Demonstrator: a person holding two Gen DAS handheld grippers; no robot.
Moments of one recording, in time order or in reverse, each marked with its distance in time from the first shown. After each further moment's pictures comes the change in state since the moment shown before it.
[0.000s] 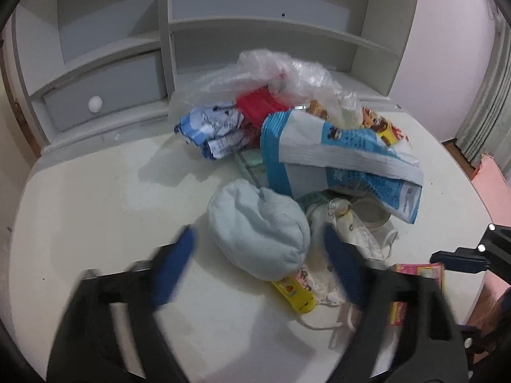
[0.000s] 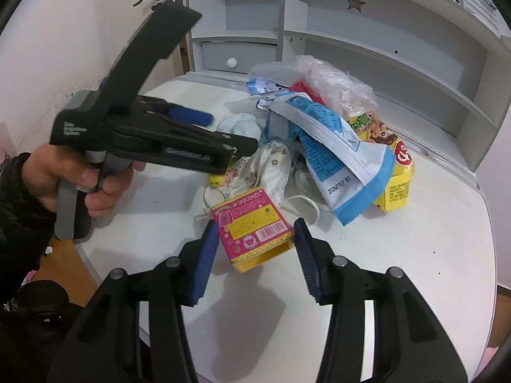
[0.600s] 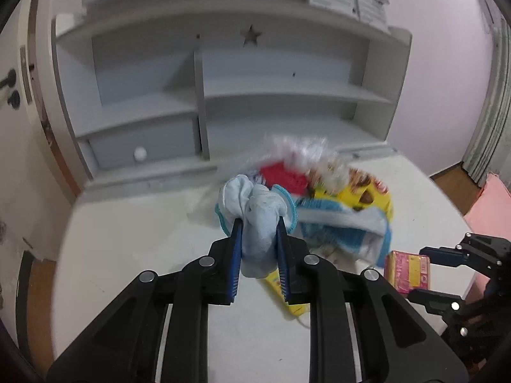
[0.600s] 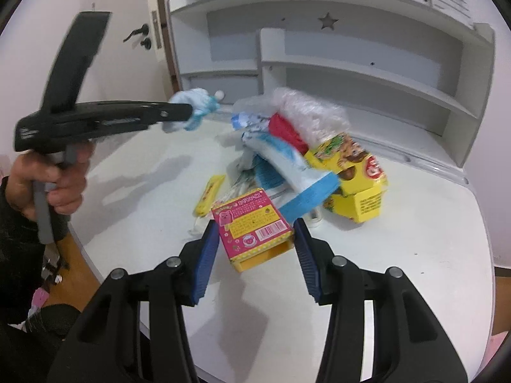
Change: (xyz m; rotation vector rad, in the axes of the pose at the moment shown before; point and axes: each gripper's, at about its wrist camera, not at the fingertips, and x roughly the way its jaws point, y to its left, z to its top) left arm -0.095 0.003 0.018 -0.001 -0.193 0.066; right arm -0.039 -0.024 0.007 0.101 -0.110 0.007
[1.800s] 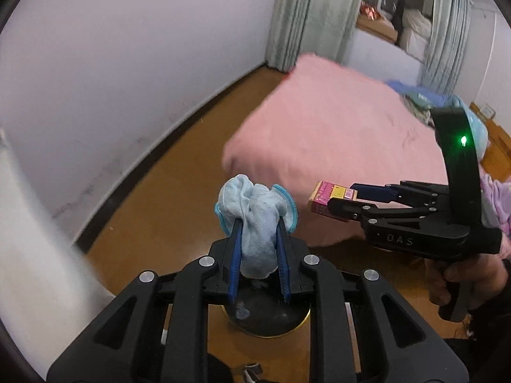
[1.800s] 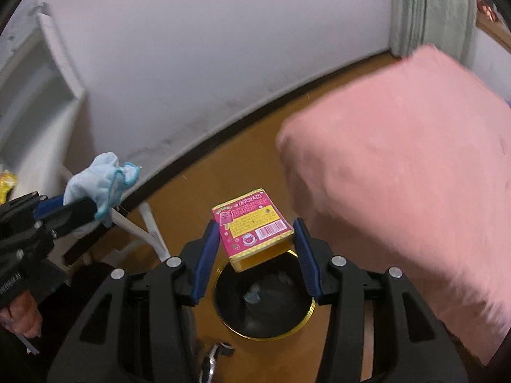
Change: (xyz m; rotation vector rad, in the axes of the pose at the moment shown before) left arm 0.085 -0.557 -0.144 0.614 0.218 -0.773; right arm -0.248 -0.314 -0.371 0.910 0.088 -0.713
